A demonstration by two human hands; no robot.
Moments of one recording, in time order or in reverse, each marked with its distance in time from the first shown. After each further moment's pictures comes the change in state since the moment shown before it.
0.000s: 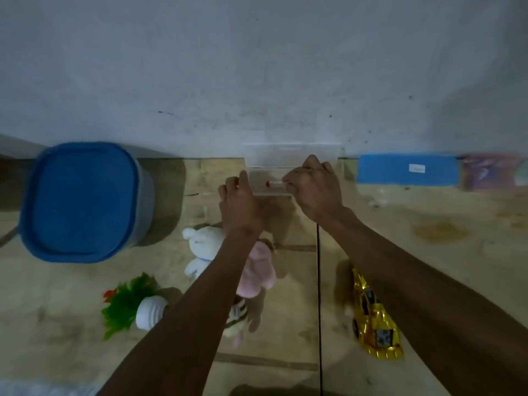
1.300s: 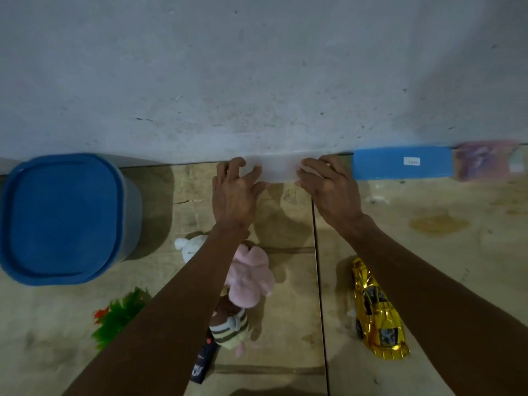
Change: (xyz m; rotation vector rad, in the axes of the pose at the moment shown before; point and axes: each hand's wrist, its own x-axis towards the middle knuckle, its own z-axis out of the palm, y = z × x) left_hand 0.037 -0.008 0.009 0.116 0.172 0.421; right_hand -0.023 0.042 0.007 -0.091 0.260 -0.075
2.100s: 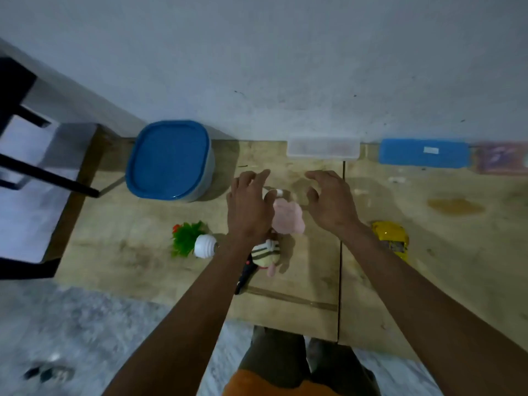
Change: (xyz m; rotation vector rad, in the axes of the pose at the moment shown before) left_hand -0.152 0.023 -0.121 -0.153 -0.013 -0.255; right_hand -0.050 -0.129 -0.098 0.572 -0.260 0.377
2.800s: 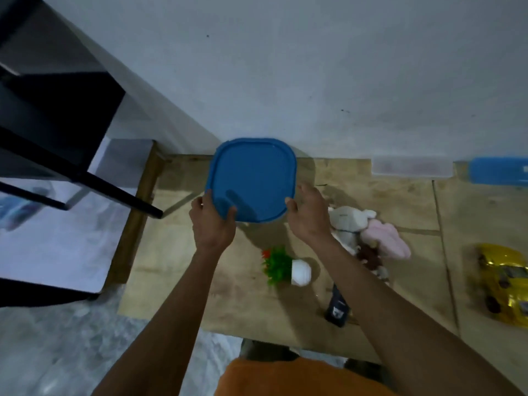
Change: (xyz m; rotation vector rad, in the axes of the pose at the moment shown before) left_hand 0.035 -0.269 -0.129 -0.102 0.088 -0.329; right_hand 0.036 -0.199 0.189 0.212 -0.019 0.232
